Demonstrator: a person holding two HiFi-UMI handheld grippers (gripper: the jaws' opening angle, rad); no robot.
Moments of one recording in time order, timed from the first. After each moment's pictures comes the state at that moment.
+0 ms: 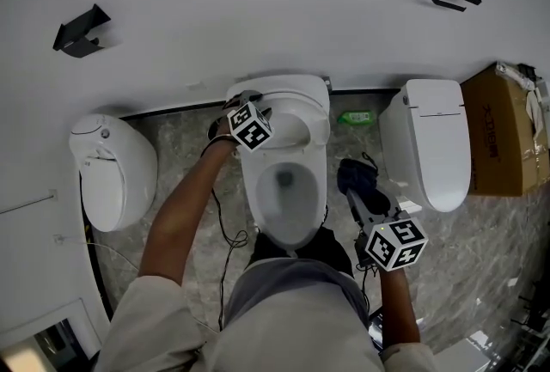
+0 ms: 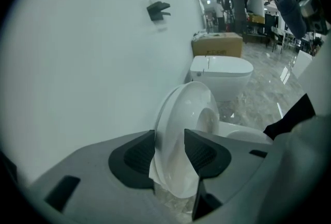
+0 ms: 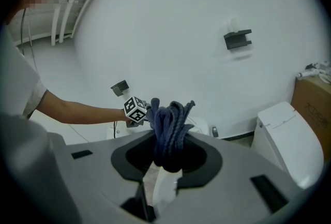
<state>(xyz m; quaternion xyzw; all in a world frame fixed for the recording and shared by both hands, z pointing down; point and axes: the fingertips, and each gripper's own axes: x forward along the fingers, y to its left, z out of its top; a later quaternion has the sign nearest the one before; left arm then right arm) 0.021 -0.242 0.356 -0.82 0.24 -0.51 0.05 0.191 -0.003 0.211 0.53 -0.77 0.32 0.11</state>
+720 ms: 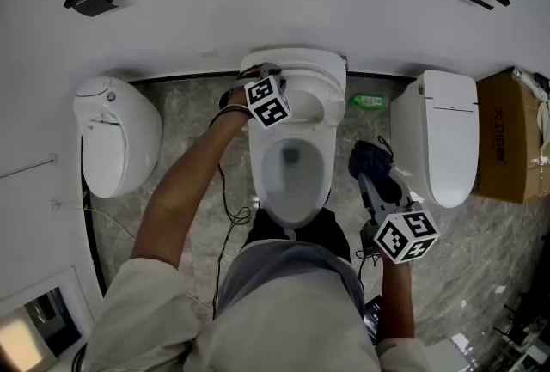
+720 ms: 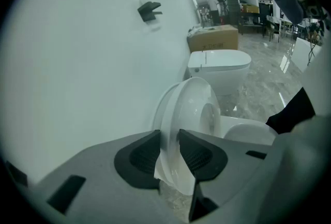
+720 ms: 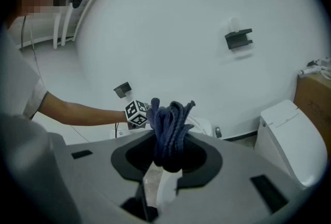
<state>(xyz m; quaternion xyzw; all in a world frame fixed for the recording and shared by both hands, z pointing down) 0.018 -0.232 0.355 -0.81 0.23 -0.53 0.09 0.179 0.002 0.208 0.53 -0.78 0.32 0.10</state>
